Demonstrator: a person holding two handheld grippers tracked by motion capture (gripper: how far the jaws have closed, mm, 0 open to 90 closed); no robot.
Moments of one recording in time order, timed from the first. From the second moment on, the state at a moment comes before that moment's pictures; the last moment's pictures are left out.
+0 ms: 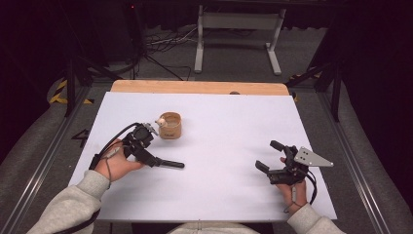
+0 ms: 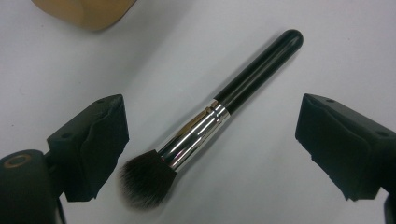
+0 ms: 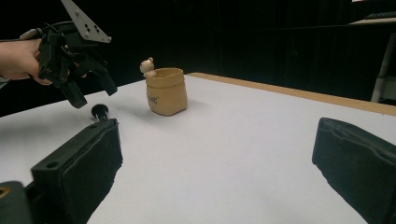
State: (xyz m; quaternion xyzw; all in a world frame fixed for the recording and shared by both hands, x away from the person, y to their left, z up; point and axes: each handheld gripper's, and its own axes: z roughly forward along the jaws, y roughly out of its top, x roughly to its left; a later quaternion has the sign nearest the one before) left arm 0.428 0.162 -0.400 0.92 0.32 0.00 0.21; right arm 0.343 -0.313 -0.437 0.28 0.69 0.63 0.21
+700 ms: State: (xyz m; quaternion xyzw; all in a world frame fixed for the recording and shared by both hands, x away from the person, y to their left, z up) left arm 0.434 0.159 -0.418 0.93 0.33 0.00 0.18; right arm 0.344 -0.315 -0.438 0.29 0.69 0.63 0.21
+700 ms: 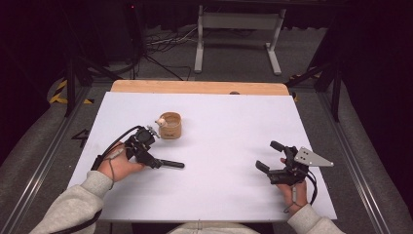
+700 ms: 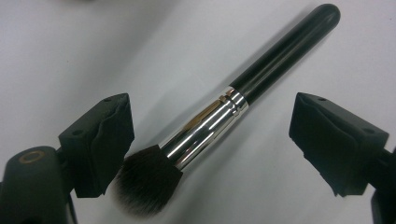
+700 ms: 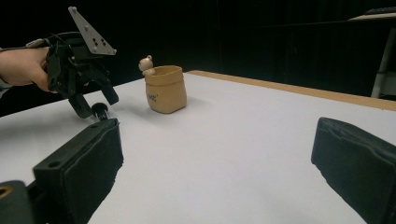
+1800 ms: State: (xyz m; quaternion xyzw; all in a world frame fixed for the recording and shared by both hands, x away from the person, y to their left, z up) left arm 0.433 0.154 -0.430 0.95 0.29 0.01 0.13; right arm 0.344 -0.316 -0.439 0.30 0.69 0.63 0.20
